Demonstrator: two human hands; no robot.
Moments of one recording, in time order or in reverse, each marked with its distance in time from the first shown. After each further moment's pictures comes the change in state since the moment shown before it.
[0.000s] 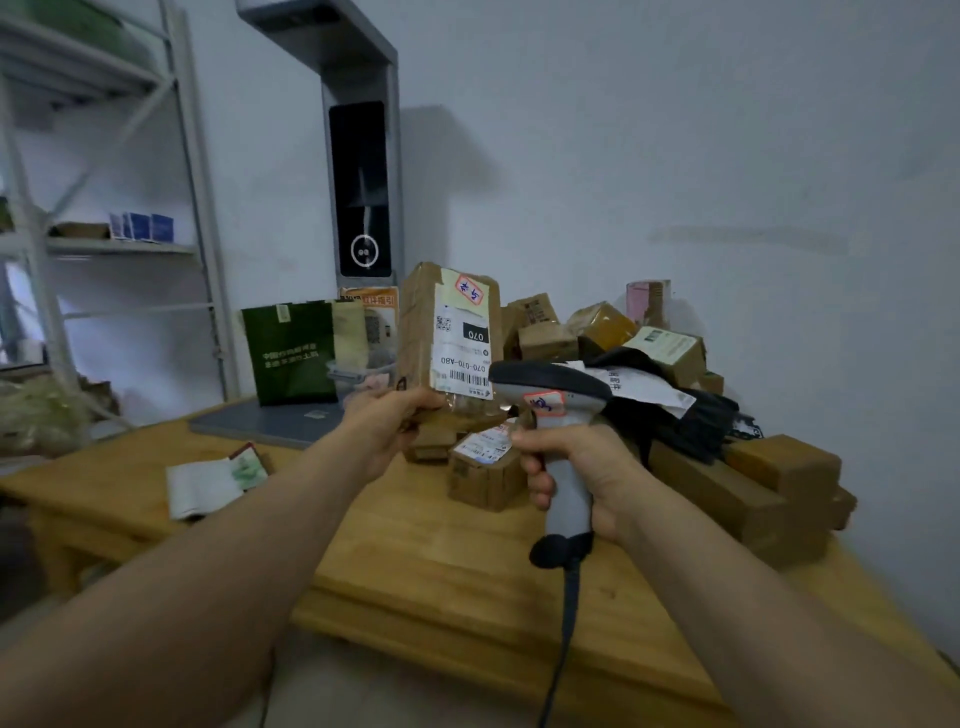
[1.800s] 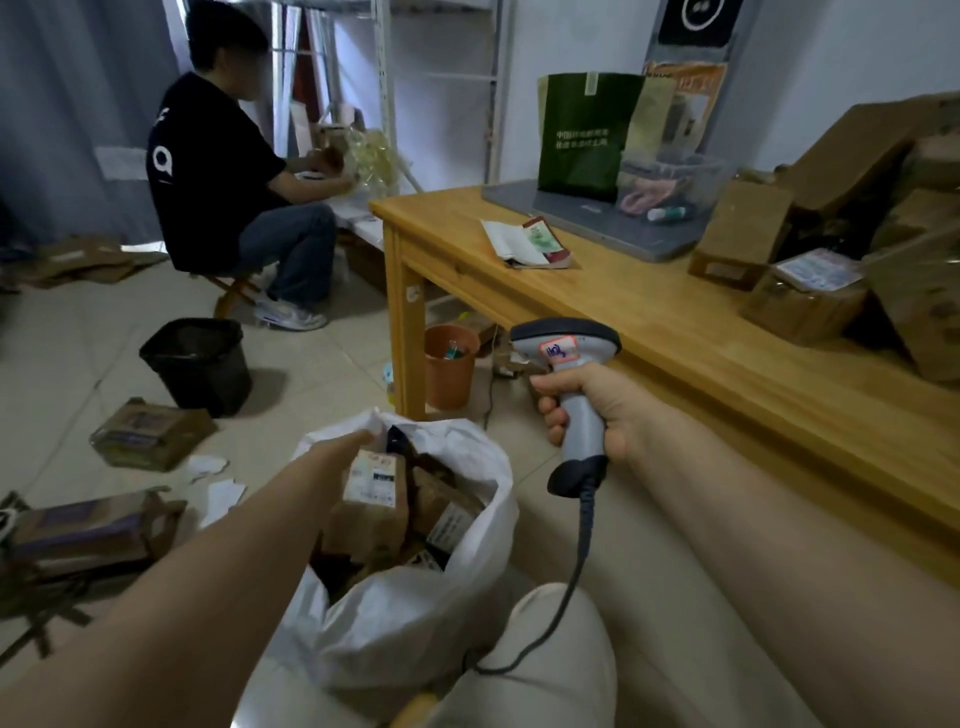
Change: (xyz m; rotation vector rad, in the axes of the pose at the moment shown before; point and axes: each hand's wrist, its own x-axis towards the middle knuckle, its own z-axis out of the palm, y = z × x) left_hand -0.183 -0.168 -0.402 0.291 0.693 -0.623; right_hand -0.044 0.180 0.222 -0.146 -0.351 0.577
